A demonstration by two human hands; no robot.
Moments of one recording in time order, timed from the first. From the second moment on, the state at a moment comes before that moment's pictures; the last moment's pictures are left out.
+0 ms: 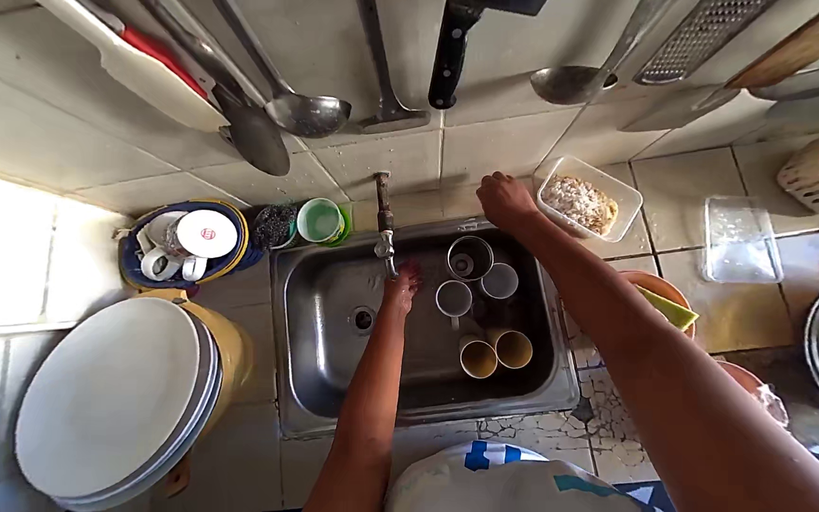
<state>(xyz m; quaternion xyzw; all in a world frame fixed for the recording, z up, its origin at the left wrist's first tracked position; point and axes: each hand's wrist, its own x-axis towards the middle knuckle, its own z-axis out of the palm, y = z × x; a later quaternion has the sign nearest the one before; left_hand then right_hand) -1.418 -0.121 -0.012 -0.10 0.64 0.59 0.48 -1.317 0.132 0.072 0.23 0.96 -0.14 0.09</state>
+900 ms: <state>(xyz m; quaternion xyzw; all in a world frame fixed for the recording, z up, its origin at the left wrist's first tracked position) -1.435 -0.126 -0.017 0.05 0.63 0.71 0.31 -1.388 0.020 0.204 0.43 0.34 -0.74 -0.39</state>
